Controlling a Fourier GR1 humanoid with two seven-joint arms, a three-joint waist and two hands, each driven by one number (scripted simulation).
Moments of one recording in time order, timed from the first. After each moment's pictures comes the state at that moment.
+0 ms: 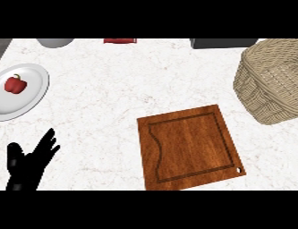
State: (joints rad) left arm 0.17 0.26 -0.03 -1.48 0.13 0.05 0.24; right arm 0.09 -0.33 -0.39 -2.19 0.15 0.44 0.10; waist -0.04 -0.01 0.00
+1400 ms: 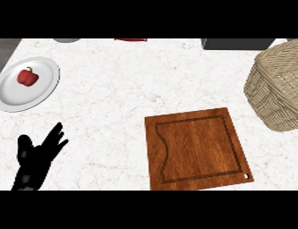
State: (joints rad) left arm 0.11 0.23 -0.03 -1.45 0.09 0.02 0.25; right arm -0.55 -0.73 -0.47 -1.25 0.04 0.42 0.16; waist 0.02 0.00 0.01
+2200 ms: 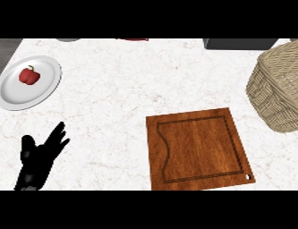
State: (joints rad) left arm 0.10 0.21 -0.02 -1.44 0.07 0.01 0.23; right arm -0.63 -0.79 -0.40 -0.78 0.26 0.26 -0.19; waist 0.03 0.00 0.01
